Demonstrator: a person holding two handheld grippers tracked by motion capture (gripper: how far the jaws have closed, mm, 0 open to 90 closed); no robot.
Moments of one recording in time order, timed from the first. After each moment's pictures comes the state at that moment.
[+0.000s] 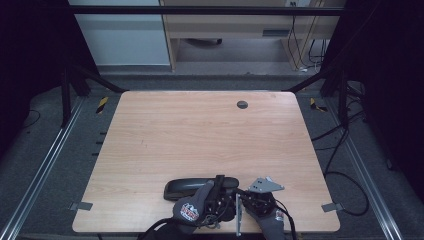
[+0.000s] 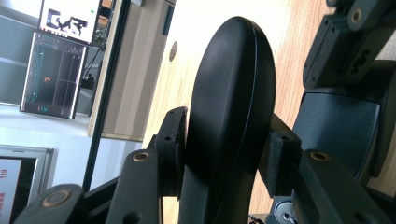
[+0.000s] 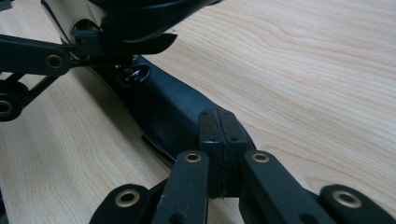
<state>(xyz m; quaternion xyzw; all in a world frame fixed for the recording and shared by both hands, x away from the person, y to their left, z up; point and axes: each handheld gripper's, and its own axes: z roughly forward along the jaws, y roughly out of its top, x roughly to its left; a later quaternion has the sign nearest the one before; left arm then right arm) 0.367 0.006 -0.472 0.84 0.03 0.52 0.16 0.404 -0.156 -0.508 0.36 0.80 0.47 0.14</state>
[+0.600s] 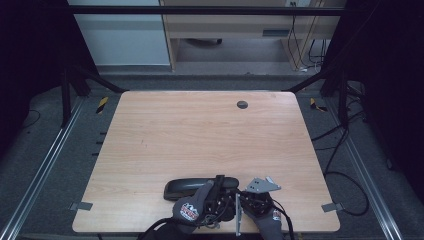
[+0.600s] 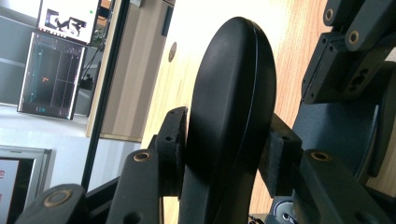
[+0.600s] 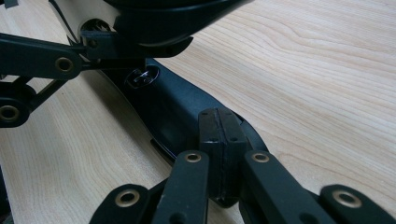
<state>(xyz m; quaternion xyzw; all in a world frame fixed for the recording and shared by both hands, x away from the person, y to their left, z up) 0.367 0.007 -0.472 0.83 0.03 0.52 0.17 0.404 -0.149 -0.508 0.35 0.80 0.47 0.13</state>
